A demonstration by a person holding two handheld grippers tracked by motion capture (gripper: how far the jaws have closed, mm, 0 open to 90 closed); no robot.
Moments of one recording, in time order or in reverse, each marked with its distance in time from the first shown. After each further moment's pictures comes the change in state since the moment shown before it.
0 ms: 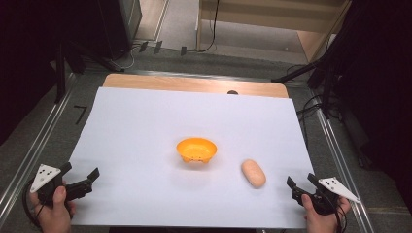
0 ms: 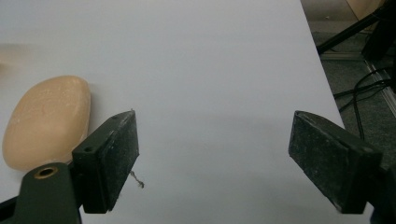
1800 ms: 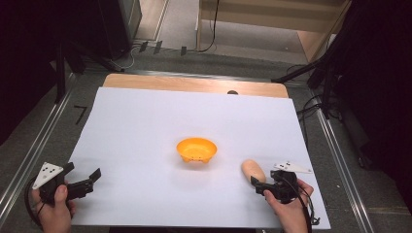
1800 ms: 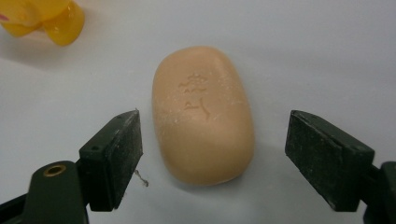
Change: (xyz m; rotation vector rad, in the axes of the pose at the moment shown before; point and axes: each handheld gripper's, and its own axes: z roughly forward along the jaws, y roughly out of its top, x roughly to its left) left arm 0.000 0.001 0.004 0.042 -0.022 0.007; right arm 0.097 0.035 0.039 0.346 0.128 -0.050
